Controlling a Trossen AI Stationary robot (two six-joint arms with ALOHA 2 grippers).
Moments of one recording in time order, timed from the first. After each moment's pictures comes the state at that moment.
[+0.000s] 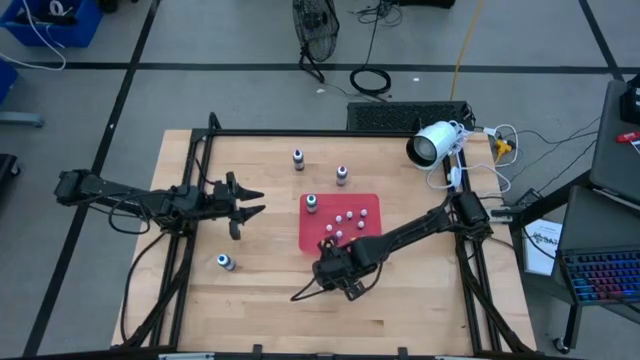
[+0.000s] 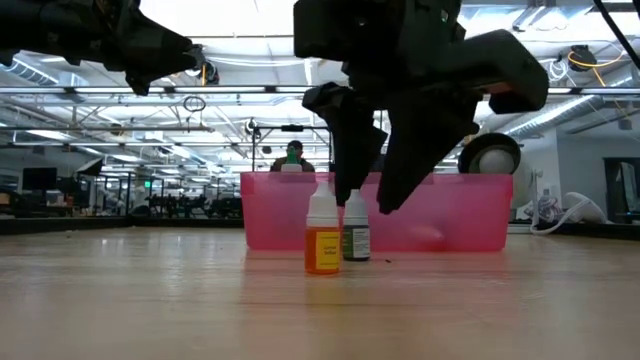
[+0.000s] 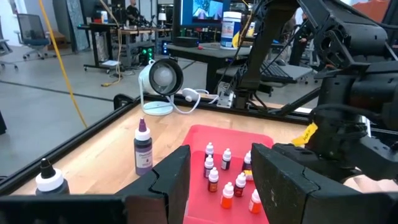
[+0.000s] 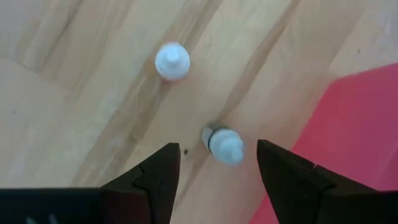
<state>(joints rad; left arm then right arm) -0.14 0.60 0.26 0.31 -0.32 -0.11 0.34 2.06 1.54 -0.72 0.09 -0.23</state>
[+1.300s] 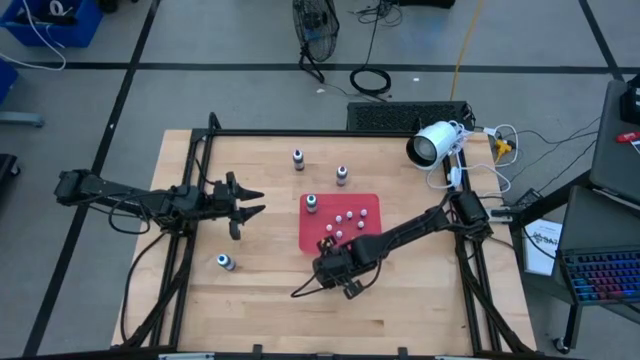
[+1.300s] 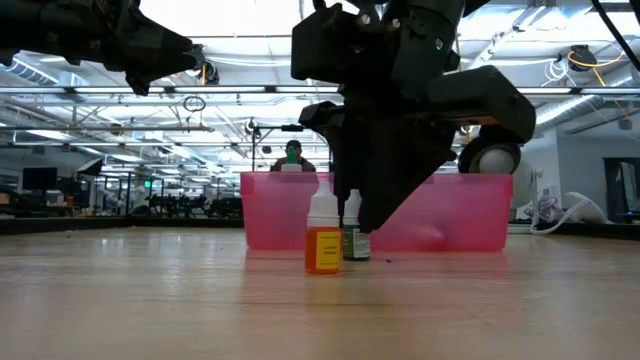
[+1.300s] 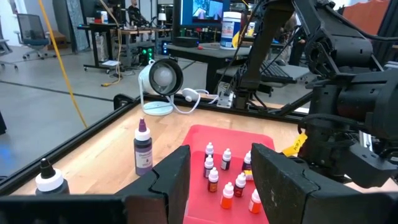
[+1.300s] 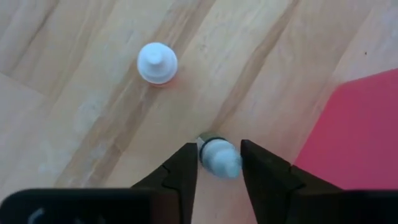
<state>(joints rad) -0.14 0.60 0.26 0.31 -0.32 -0.11 0.32 2.06 1.47 -0.61 0.07 -0.25</state>
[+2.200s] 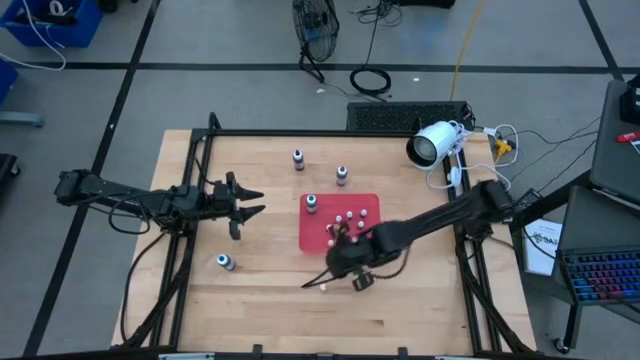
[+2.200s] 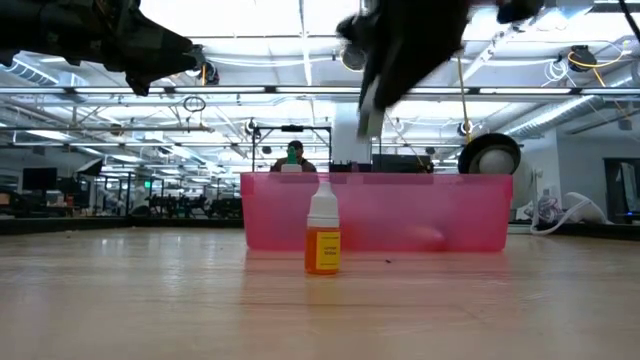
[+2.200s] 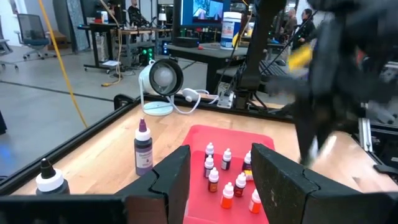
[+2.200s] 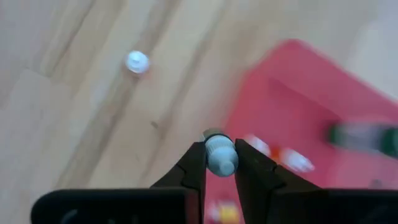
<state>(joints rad) -0.14 0.60 0.26 0.31 -0.32 -0.11 0.33 1.83 1.48 -0.79 0.19 -0.18</state>
